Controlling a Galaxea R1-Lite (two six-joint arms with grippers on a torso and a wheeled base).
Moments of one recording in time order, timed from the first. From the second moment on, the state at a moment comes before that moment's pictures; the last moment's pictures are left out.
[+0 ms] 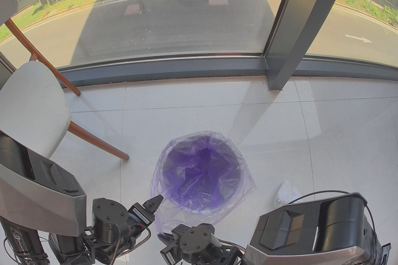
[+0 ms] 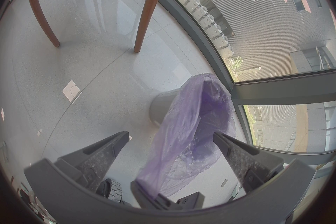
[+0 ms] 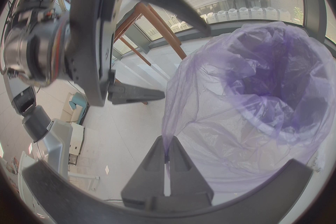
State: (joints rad) left arm -0.70 2.13 -0.04 -1.55 0.34 -1.22; right arm 1.15 2.51 -0.85 -1.16 -0.17 0.30
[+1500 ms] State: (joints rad) left arm -0.66 2.14 -0.31 -1.55 0.22 -1.22; right arm 1.17 2.49 -0.84 -1.16 -0.17 0.37
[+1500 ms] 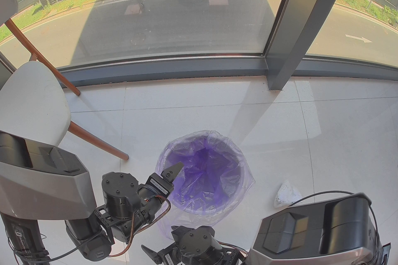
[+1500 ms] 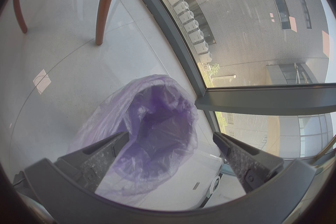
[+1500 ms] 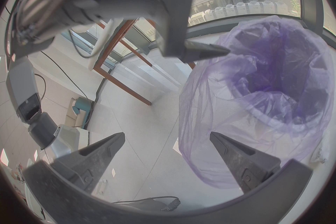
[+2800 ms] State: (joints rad) left arm -0.55 2.28 -0.28 -1.55 0.27 -1.21; right arm 0.92 2.22 -0.45 -1.16 -0.19 0.30
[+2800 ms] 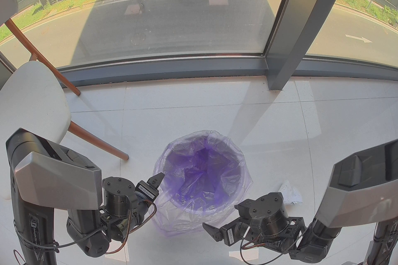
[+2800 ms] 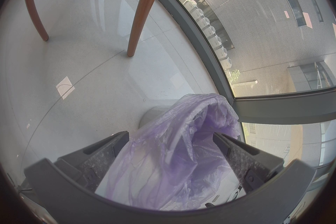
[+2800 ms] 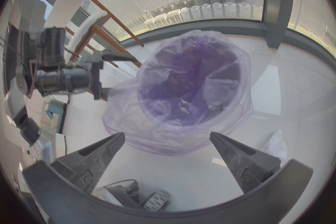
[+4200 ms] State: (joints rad) left arm -0.56 2.28 -0.33 -1.55 0.38 -1.16; right arm 0.78 2.47 -0.52 -1.28 -0.21 0.22
